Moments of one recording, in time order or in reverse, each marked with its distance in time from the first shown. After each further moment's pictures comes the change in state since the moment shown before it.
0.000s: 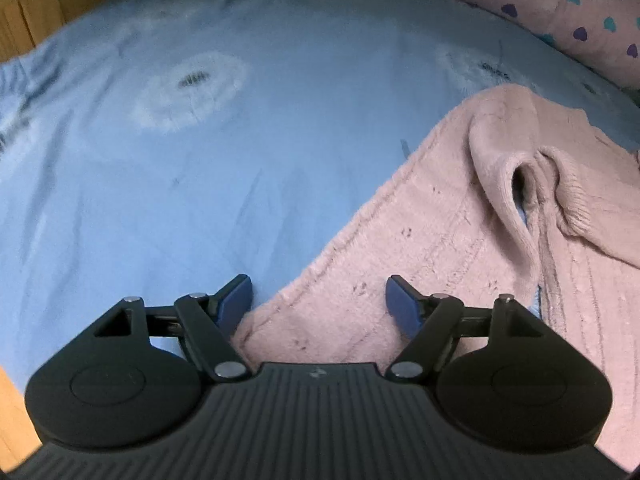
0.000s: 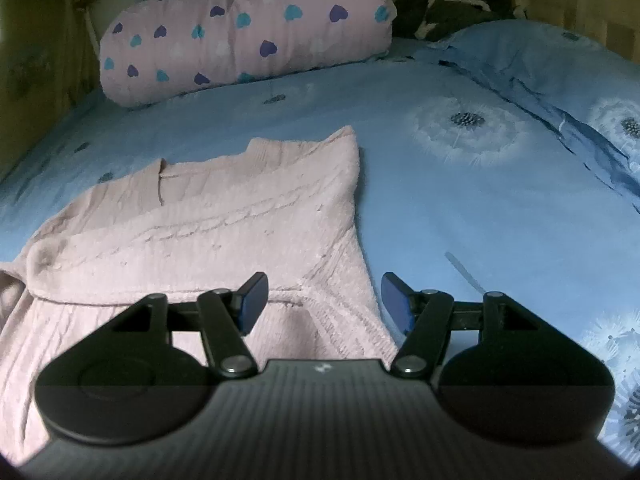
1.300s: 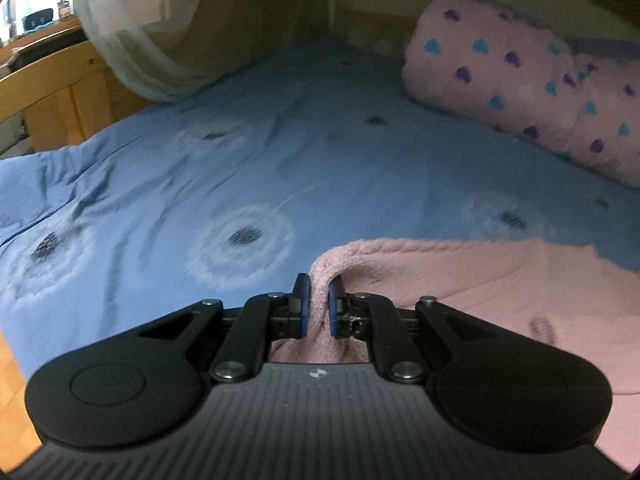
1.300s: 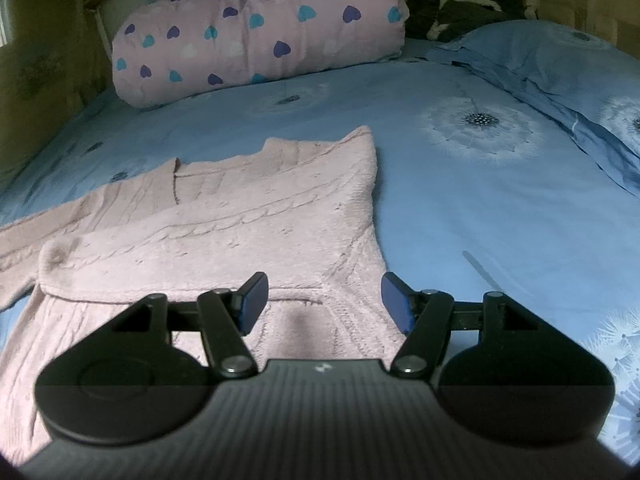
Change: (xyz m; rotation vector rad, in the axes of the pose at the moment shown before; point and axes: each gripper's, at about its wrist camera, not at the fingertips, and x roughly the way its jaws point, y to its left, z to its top) left arm -0.072 0.006 0.066 -0.049 -0.337 0.081; right arm -0.002 0.005 -0.001 -0.003 -0.004 0.037
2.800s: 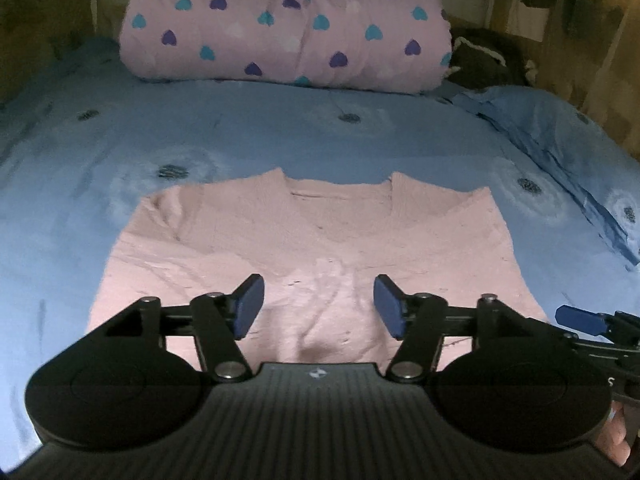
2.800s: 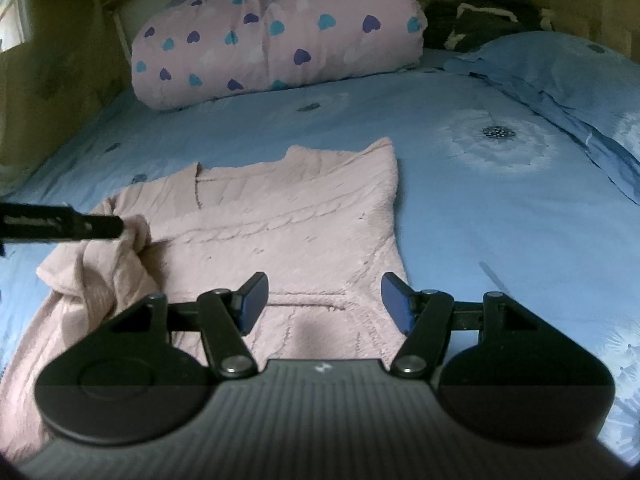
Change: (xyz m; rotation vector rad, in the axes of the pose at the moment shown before) left arm -0.017 -0.292 -0.078 0.299 0.081 -0.457; right arm -0.009 0.010 0.000 -0.033 -0.018 0.047
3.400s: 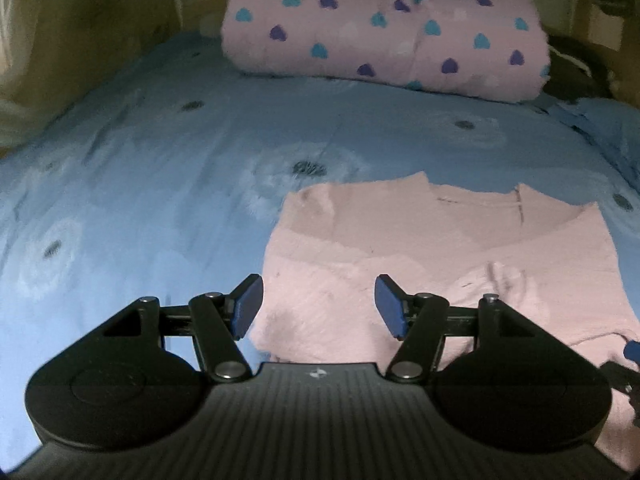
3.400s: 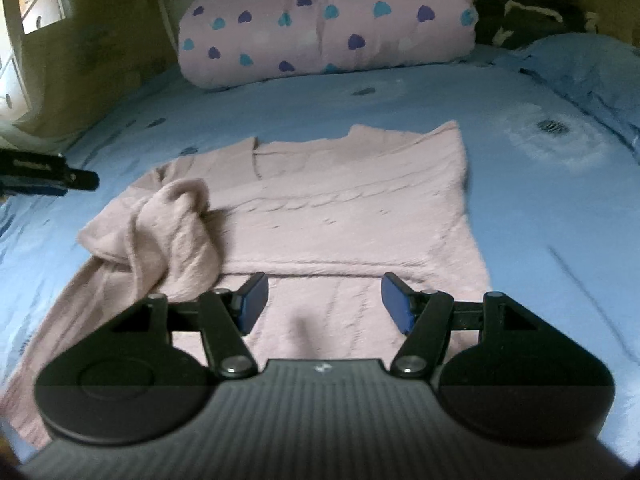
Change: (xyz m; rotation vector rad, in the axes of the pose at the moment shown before) left arm -0.012 0.092 -0.003 -0.078 0.005 0.235; right arm 0.002 0.039 -0.016 -0.053 0.033 0.113
